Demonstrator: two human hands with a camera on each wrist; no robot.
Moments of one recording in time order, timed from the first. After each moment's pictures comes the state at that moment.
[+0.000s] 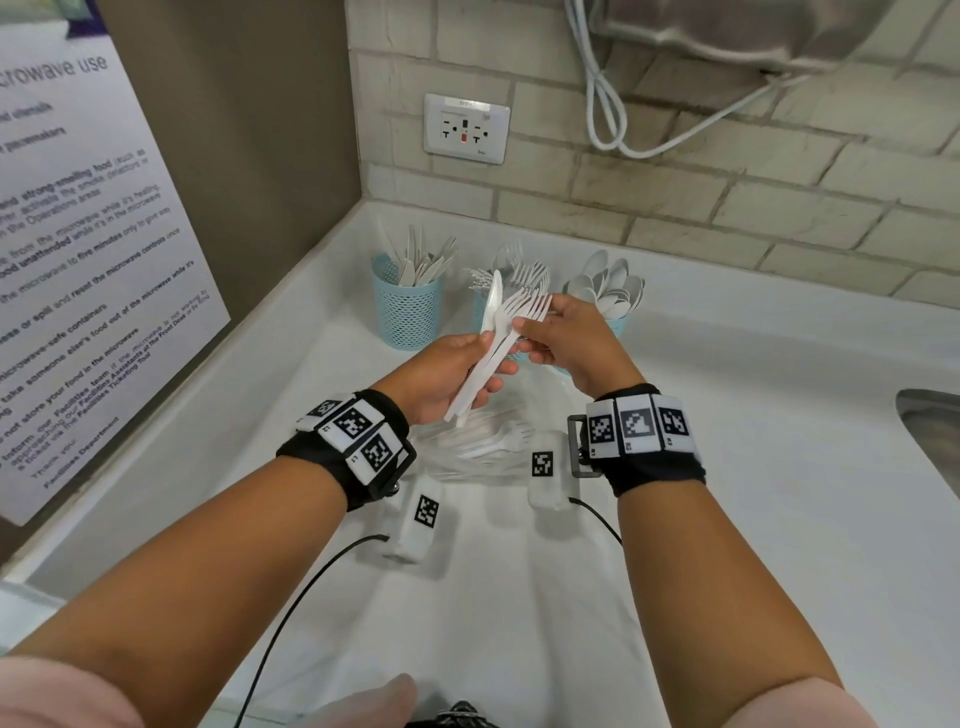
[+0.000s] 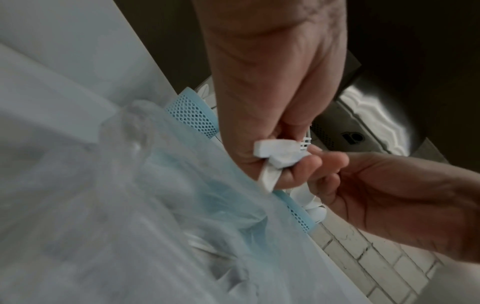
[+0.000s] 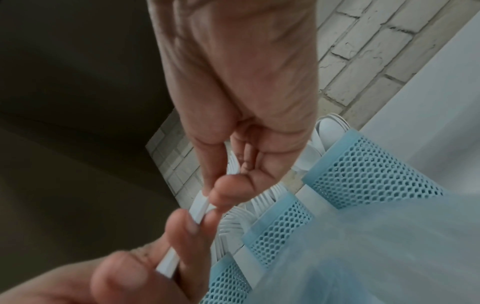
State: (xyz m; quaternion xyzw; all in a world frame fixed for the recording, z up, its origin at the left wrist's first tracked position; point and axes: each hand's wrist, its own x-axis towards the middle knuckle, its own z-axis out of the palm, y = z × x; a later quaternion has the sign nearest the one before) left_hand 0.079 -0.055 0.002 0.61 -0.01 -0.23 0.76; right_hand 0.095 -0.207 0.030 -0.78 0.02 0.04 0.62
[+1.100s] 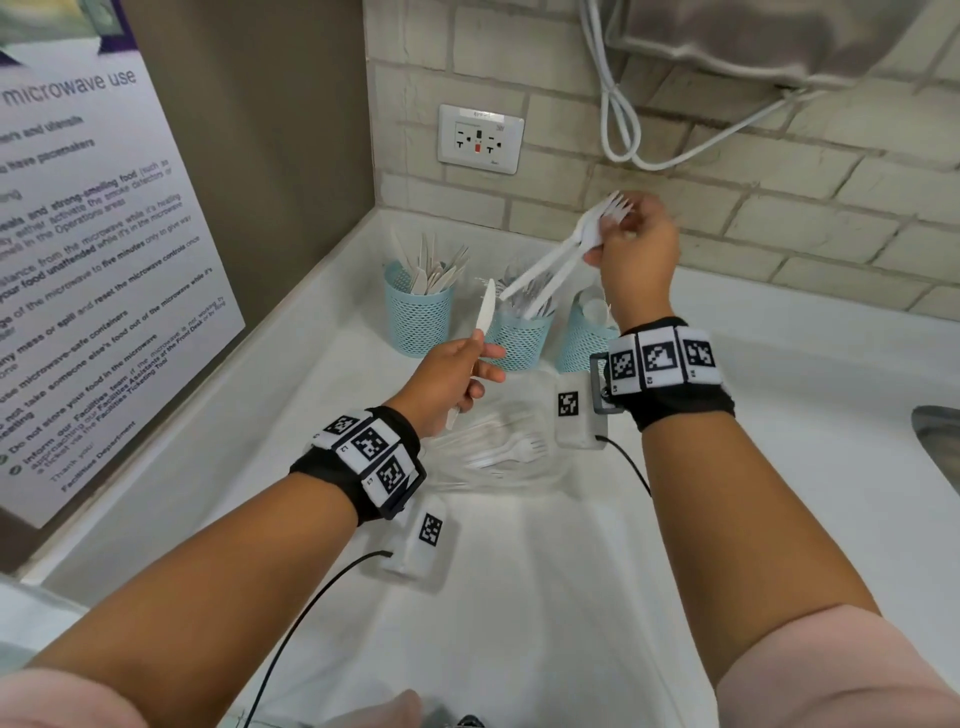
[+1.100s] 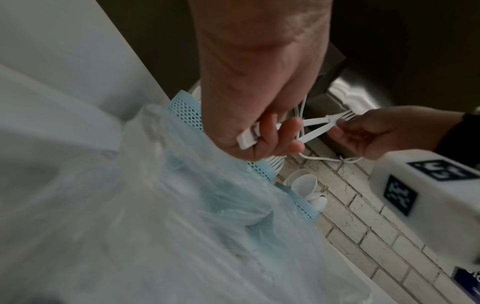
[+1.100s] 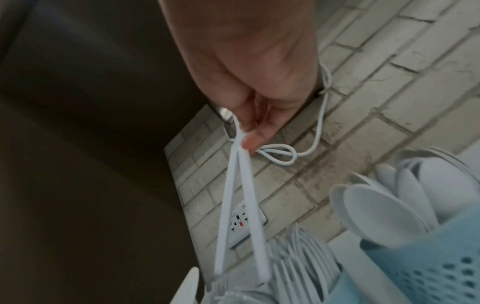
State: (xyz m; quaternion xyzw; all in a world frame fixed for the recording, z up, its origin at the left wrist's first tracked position) left_hand 0.081 -0.052 -0.005 0.67 0.04 -0.12 0.73; right_hand 0.144 -0.220 0.082 -0.76 0.04 -0.29 0.58
